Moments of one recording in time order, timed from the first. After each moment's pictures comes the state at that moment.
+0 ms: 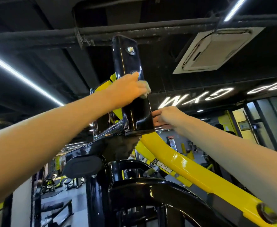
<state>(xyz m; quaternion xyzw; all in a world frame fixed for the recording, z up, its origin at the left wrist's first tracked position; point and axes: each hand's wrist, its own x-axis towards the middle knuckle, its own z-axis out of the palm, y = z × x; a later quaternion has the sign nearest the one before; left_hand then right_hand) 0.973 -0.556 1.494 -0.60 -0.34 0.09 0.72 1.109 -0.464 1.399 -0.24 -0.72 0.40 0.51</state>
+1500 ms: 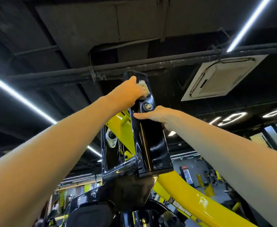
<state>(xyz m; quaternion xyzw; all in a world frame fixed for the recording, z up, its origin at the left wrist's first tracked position) 0.955 -0.557 1.587 -0.62 -0.43 -0.13 0.65 1.081 -0.497 1.498 -0.20 -0.75 0.36 0.51</state>
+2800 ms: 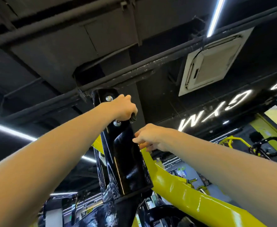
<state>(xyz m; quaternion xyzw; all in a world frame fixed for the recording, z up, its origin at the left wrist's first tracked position) 1.049 -0.494 1.599 -0.45 -0.59 0.20 0.64 1.112 -0.430 1.476 -0.14 -0.78 0.39 0.47</state>
